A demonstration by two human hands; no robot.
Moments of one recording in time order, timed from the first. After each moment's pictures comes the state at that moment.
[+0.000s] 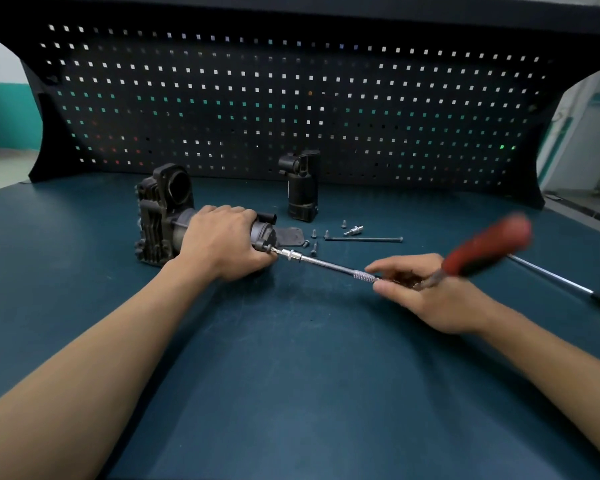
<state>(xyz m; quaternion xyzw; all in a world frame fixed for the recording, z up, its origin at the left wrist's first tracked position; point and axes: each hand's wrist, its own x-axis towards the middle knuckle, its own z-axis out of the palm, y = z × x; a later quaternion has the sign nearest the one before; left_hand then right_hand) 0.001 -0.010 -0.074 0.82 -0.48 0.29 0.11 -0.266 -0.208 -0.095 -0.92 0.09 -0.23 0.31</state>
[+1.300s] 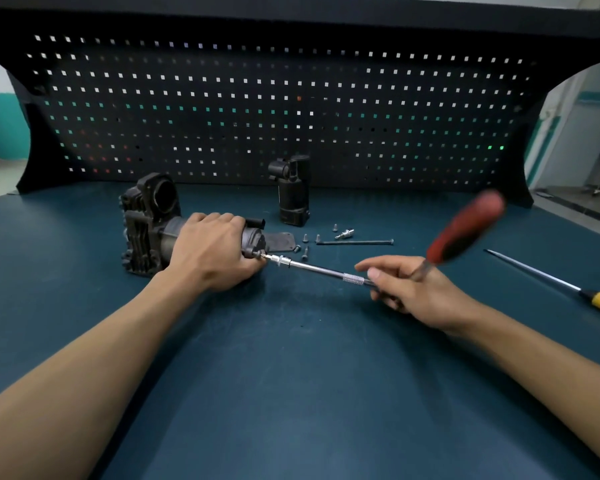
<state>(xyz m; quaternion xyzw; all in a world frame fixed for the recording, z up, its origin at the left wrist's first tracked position) 0.000 -0.010 -0.074 0.84 -0.46 0.28 0.08 -0.260 -0.201 -0.094 -0.83 0.15 -0.23 0.48</state>
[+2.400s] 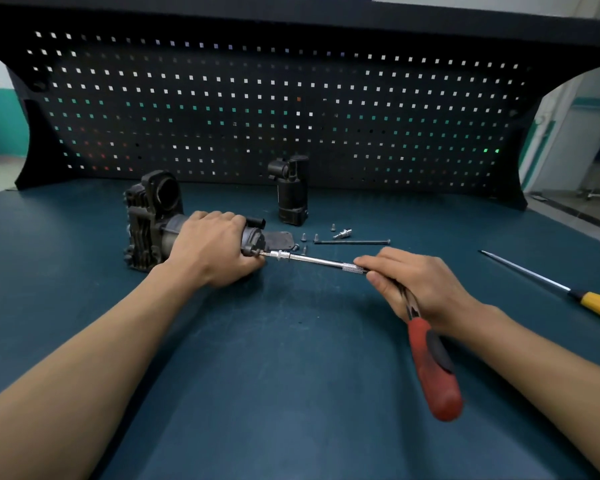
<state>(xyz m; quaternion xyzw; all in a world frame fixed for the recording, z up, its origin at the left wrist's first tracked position) 0.002 -0.009 -0.073 0.84 -0.48 0.26 0.06 -0.267 -0.213 -0.099 -0.93 -0.03 -0.37 0.01</state>
